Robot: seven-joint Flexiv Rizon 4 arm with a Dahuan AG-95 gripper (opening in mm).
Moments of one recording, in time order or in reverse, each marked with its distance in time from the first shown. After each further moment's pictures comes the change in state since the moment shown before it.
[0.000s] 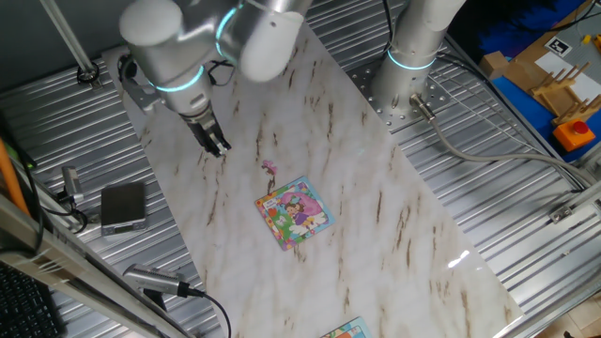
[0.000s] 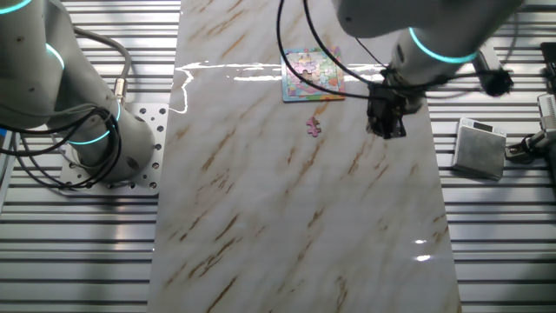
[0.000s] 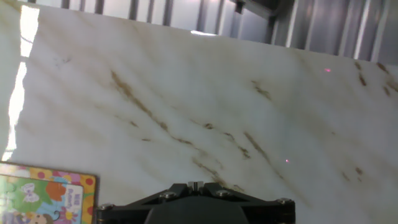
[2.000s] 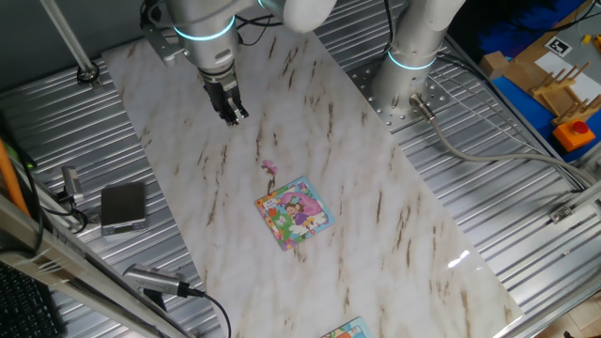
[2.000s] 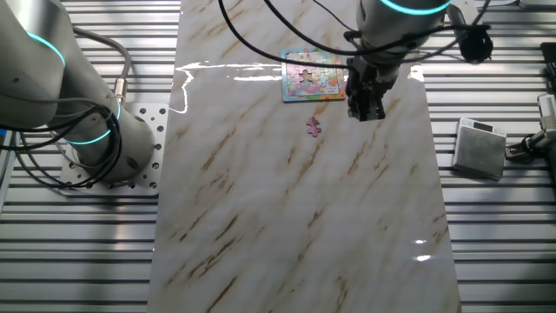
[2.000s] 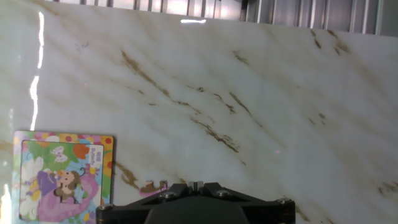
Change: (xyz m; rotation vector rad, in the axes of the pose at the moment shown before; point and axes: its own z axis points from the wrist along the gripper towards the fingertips) arm 0.057 -0.005 -0.085 -0.006 -0.048 0.079
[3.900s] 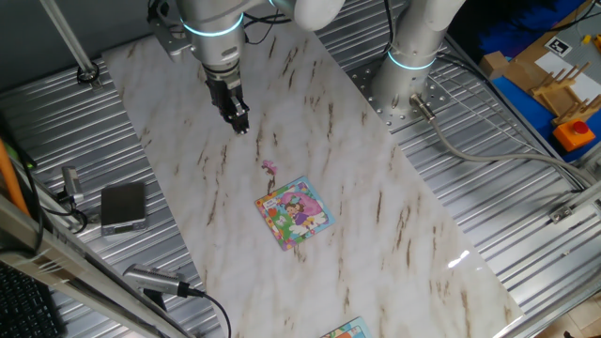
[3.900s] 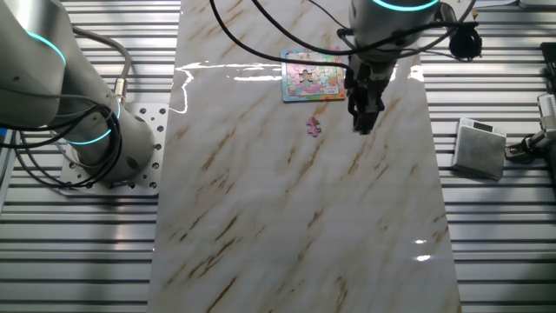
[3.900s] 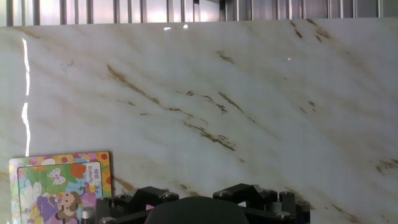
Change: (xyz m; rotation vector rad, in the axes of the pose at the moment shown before) arm -0.002 0.001 0.000 0.049 -0.057 -0.018
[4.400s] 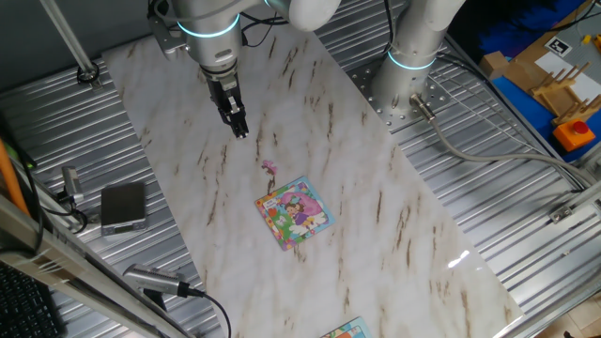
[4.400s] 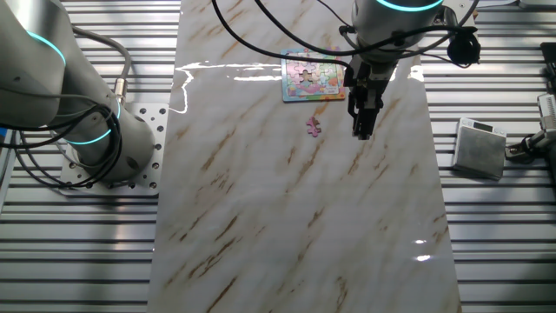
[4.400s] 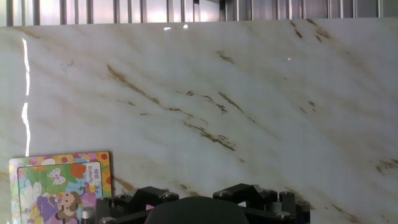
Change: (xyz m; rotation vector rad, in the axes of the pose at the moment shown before) arm -0.001 0.000 0.000 -0.012 0.030 0.156
